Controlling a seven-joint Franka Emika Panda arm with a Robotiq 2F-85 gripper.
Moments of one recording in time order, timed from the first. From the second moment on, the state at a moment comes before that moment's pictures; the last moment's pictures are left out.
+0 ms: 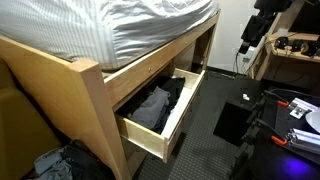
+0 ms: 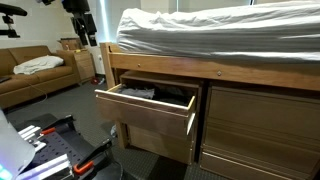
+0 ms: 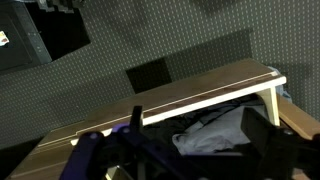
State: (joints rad) arm 0.09 -0.64 0.25 -2.77 0.12 2.23 0.36
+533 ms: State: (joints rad) arm 0.09 -0.64 0.25 -2.77 0.12 2.23 0.36
